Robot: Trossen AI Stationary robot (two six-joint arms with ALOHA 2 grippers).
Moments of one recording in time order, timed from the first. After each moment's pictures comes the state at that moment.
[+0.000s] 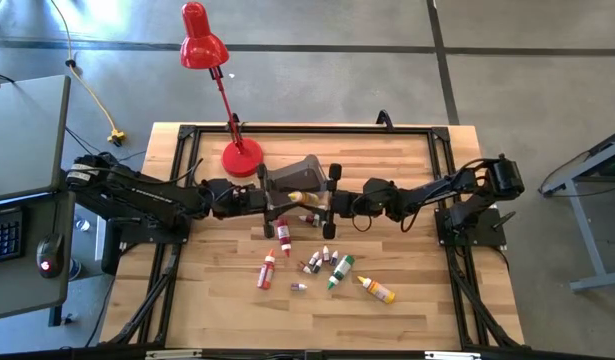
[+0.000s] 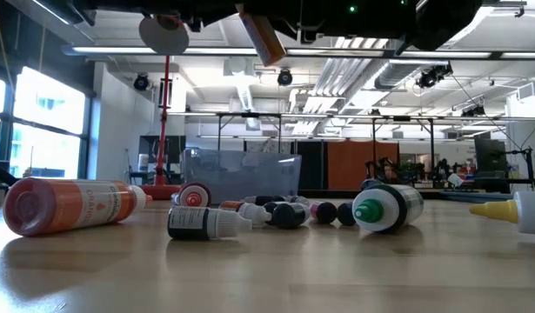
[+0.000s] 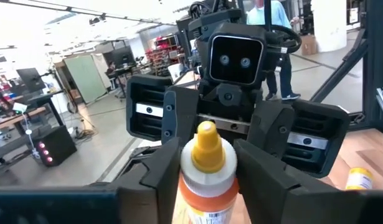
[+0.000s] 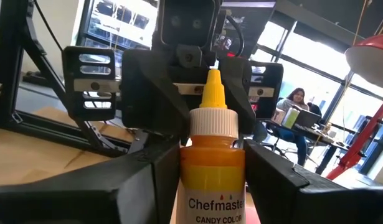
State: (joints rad) left arm -0.12 1.23 0.64 0.70 -0.27 0.28; right arm 0.04 1.62 0.82 0.95 0.10 -0.36
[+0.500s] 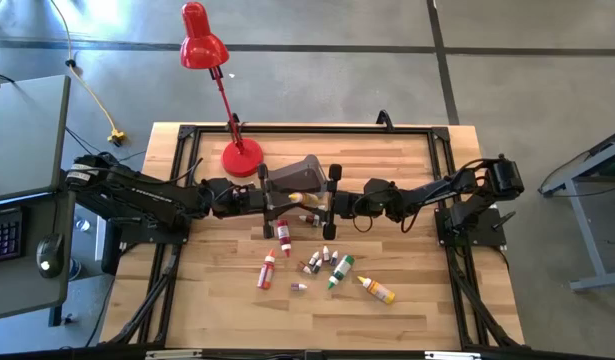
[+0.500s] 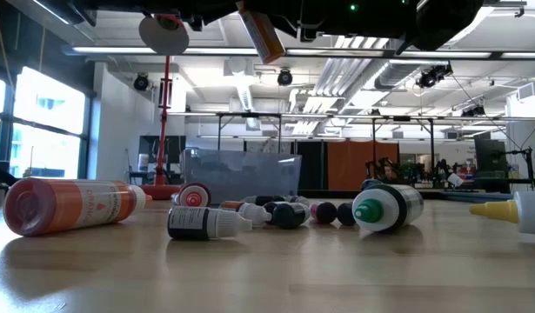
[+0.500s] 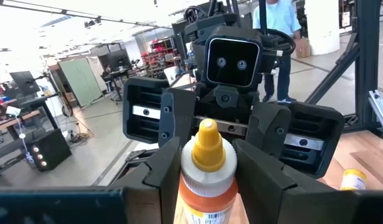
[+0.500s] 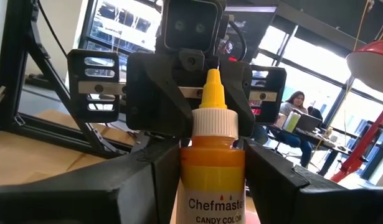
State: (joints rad) left arm -0.12 1.23 0.64 0.70 -0.24 0.28; right arm 0.04 1.62 0.82 0.97 0.10 -0.36
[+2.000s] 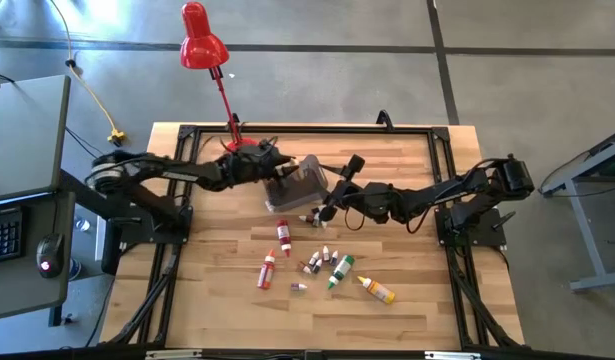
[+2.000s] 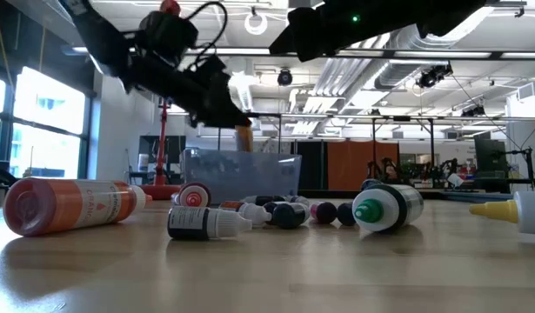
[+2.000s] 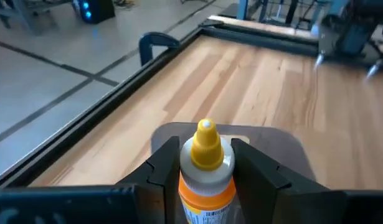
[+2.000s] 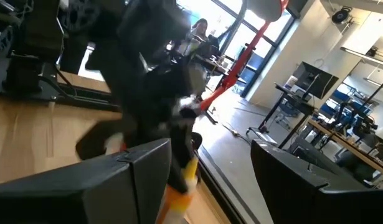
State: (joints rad) left arm 0.33 1.49 0.64 0.56 -0.09 -0.04; right arm 0.08 1.55 0.82 0.72 0.67 -0.43
